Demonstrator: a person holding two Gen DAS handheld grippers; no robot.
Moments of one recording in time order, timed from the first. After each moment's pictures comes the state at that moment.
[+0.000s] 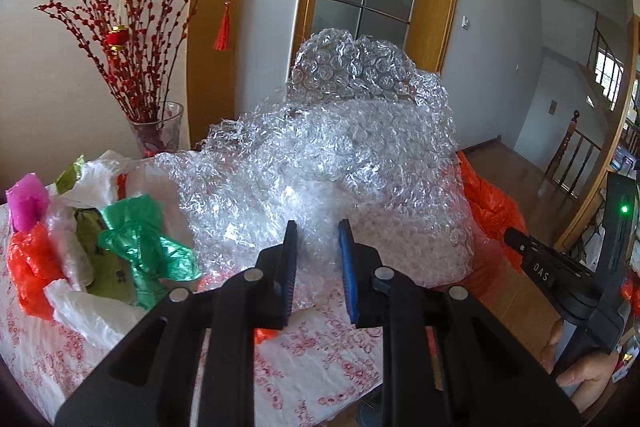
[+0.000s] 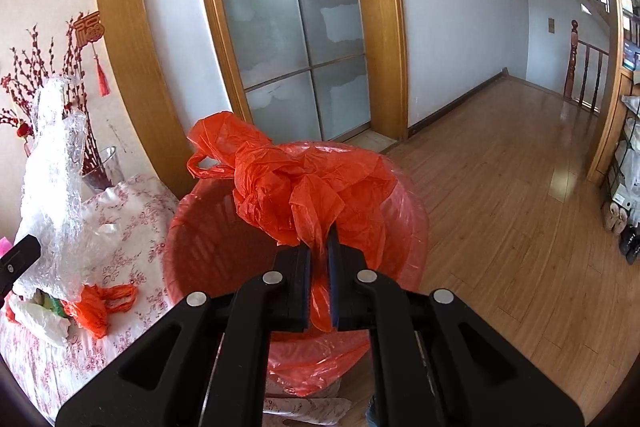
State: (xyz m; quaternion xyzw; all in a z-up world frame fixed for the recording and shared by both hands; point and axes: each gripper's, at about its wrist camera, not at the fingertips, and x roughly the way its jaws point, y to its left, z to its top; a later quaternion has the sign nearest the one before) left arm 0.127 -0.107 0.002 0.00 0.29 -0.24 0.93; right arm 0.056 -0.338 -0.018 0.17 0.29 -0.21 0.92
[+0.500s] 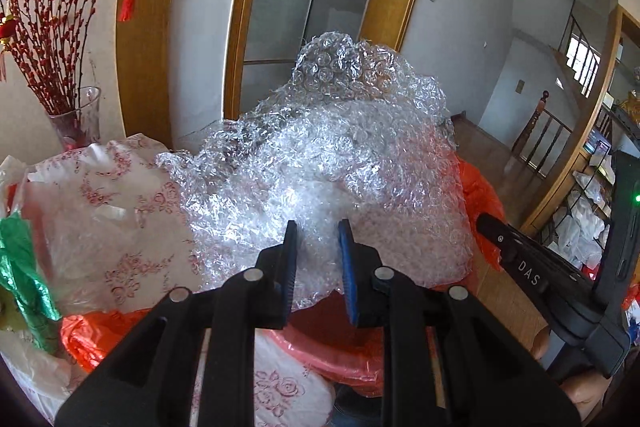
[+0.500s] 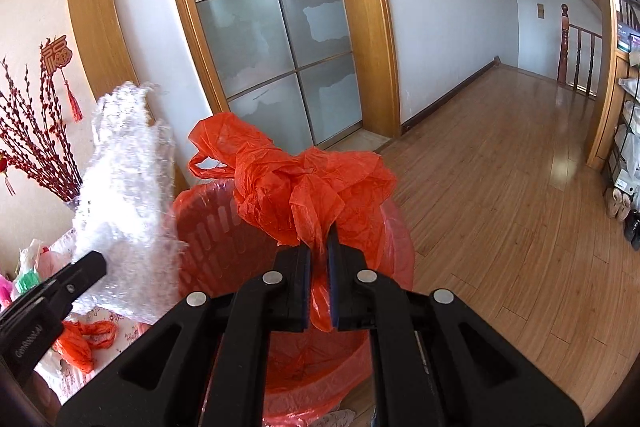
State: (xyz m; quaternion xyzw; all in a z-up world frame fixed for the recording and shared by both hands) left arm 0.178 -0.200 -0.027 0.00 0.33 -0.31 0.89; right arm 0.075 -0.373 -0.025 0.19 0.29 -0.22 0.91
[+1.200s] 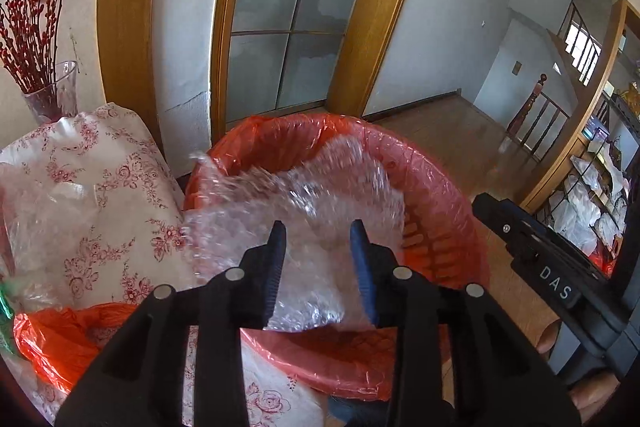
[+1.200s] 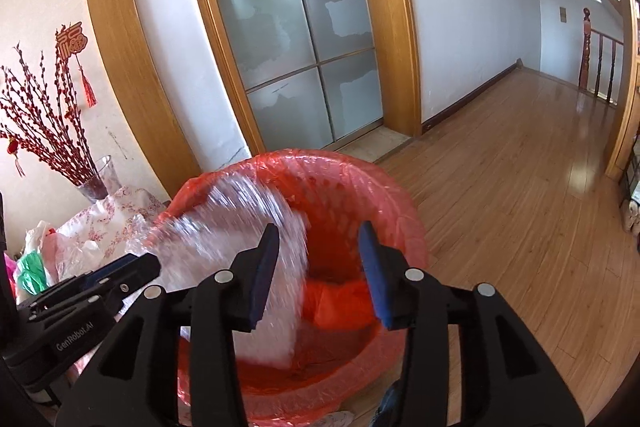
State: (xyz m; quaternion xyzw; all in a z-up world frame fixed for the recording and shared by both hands) left arm 0.198 -0.214 -0.055 0.01 0.37 -0.32 0.87; right arm 0.075 -0.381 -0.034 0.18 0.29 -0.19 0.92
